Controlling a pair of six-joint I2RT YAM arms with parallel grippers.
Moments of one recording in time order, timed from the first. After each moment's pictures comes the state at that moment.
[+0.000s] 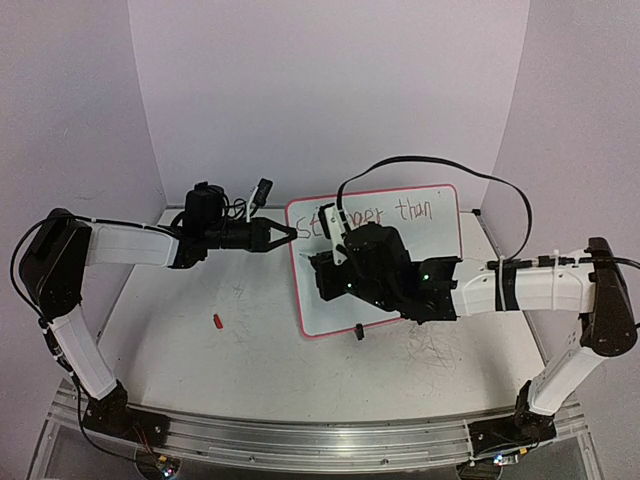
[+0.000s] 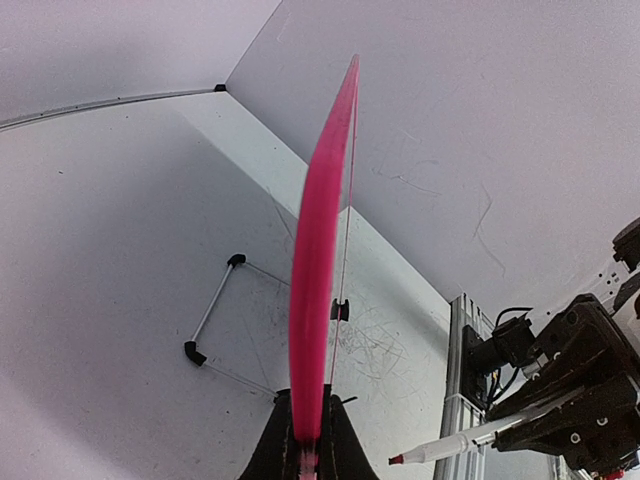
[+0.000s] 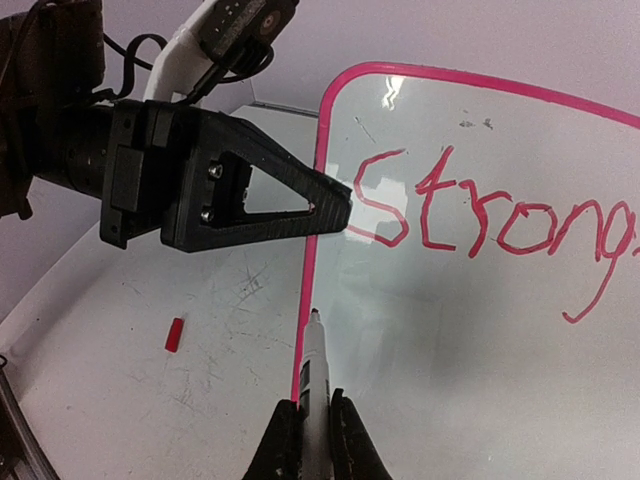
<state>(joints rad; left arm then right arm) -0.55 1.73 1.06 0.42 0.75 -0.45 1.12 1.63 1.17 0.05 0.43 0.31</state>
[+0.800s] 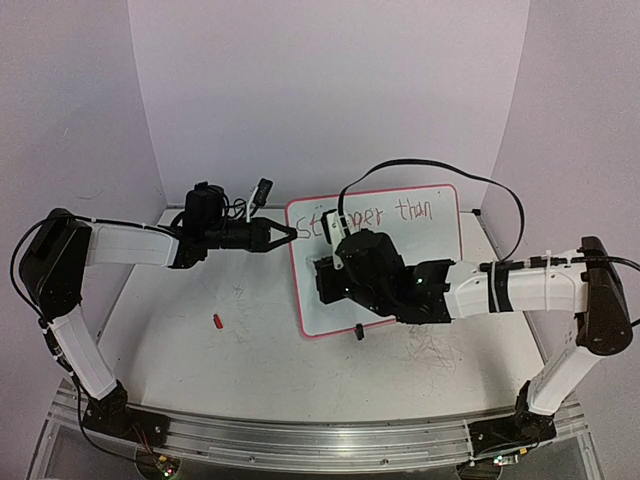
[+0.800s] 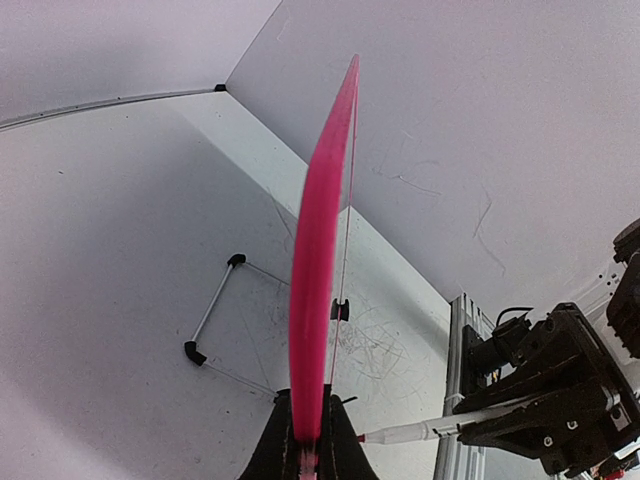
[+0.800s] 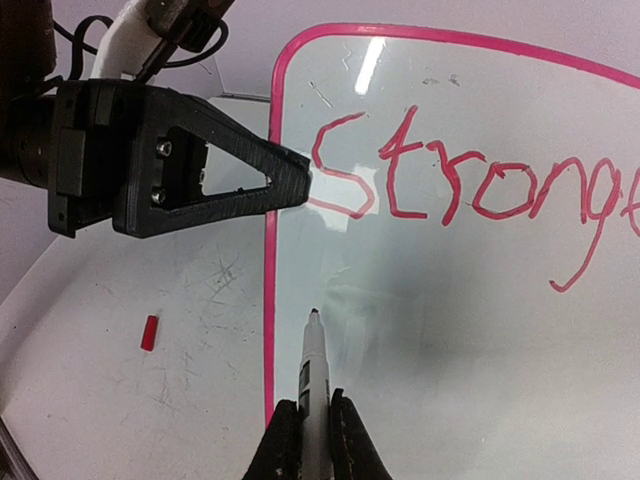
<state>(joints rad) -0.55 1.73 1.06 0.42 0.75 -0.45 1.12 1.66 1.17 0.02 0.49 0.37</state>
